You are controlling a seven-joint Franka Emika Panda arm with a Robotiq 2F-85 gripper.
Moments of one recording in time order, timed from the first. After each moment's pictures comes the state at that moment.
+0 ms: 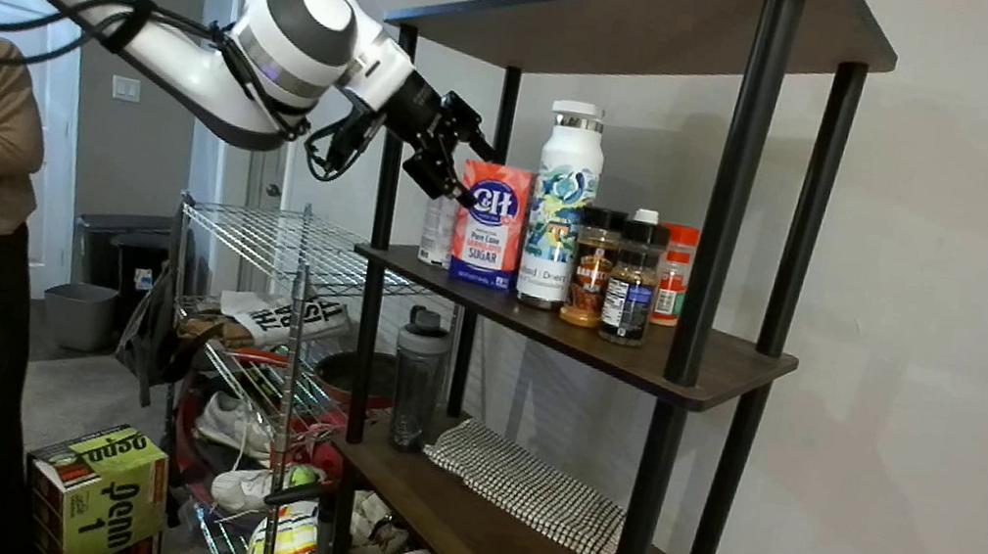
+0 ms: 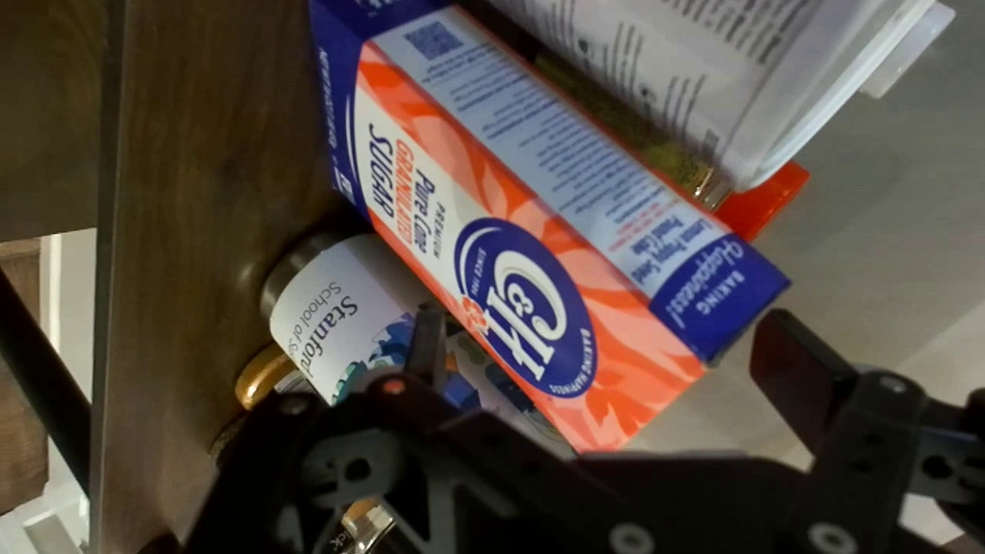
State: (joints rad) arm -0.91 -0.36 0.99 -2.17 -0.50 2.91 1.89
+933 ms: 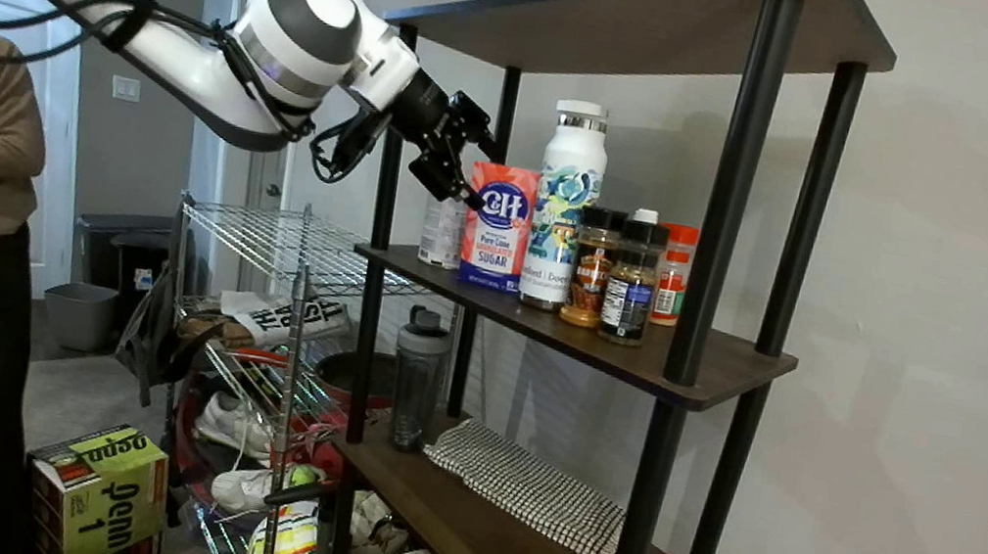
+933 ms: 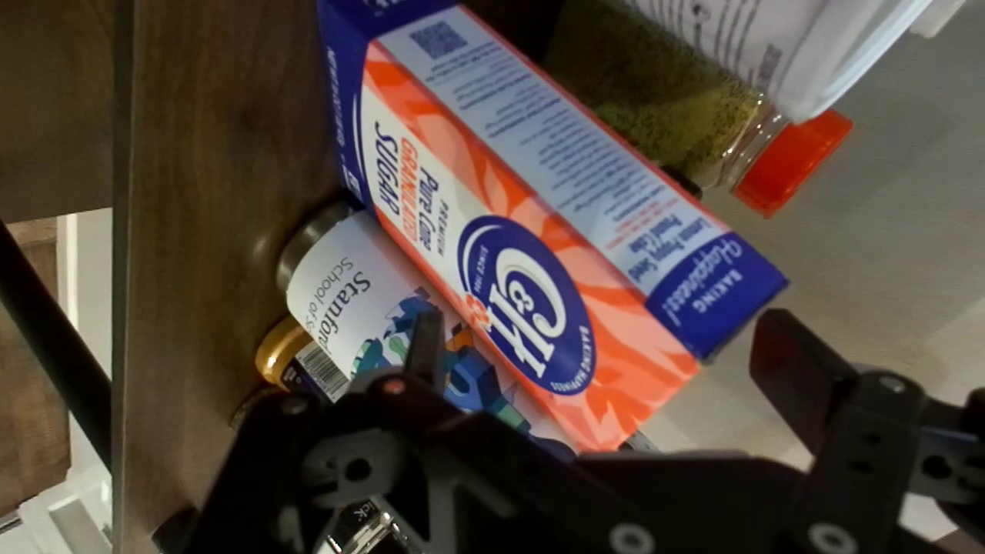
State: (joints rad) arm -0.91 -0.37 0.96 -2.19 -0.50 2.91 1.89
